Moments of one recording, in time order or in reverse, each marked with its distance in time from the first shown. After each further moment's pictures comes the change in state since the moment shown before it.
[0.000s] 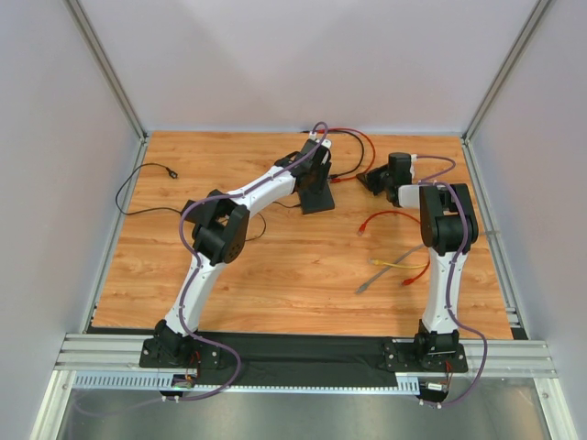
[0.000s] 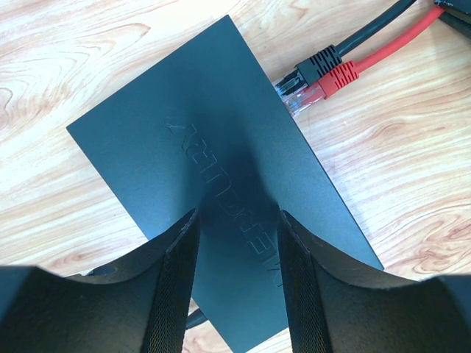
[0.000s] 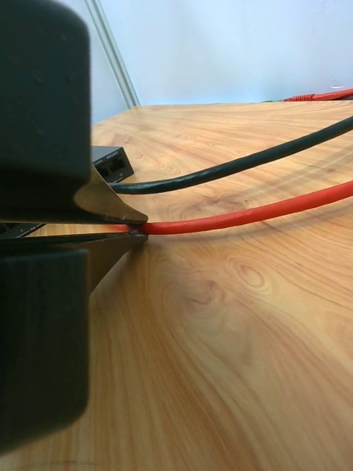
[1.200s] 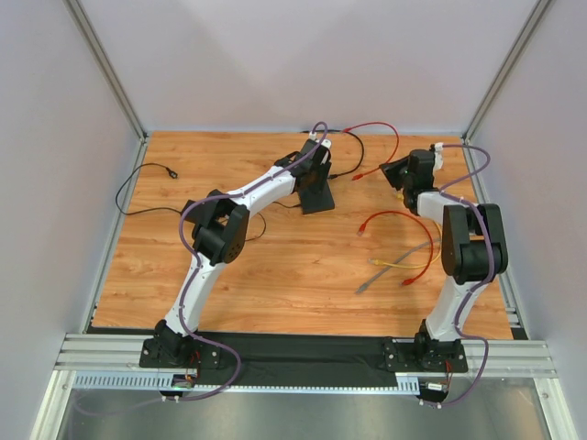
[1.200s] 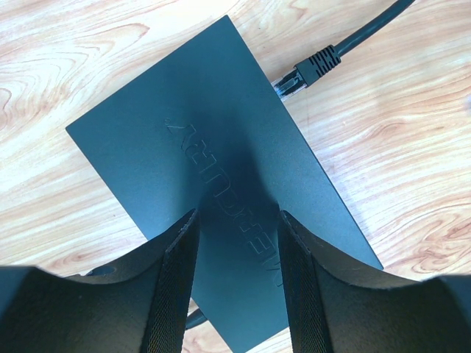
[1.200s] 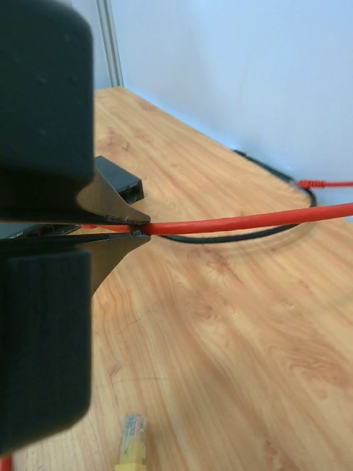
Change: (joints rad) left arm 0.001 0.000 0.000 0.000 0.005 0.000; right arm -0.038 -0.344 -0.247 0.057 0.137 -0.220
